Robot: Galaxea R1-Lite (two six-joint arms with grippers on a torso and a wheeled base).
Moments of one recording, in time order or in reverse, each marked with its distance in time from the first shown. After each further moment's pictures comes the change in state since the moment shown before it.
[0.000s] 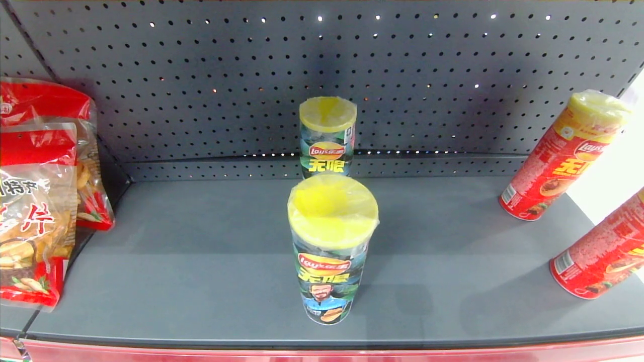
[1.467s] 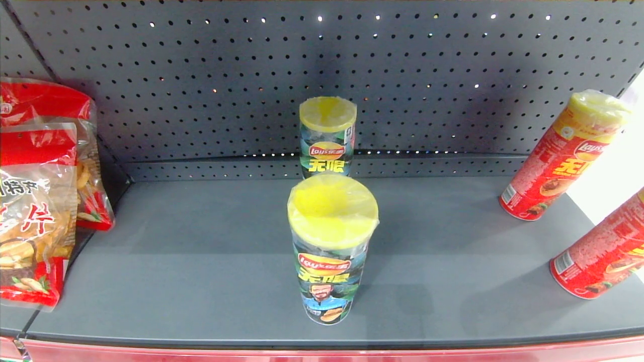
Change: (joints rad) left arm 0.000 0.000 0.000 0.000 0.000 0.000; right arm 0.037 -0.076 -0.023 0.076 0.129 -0.050
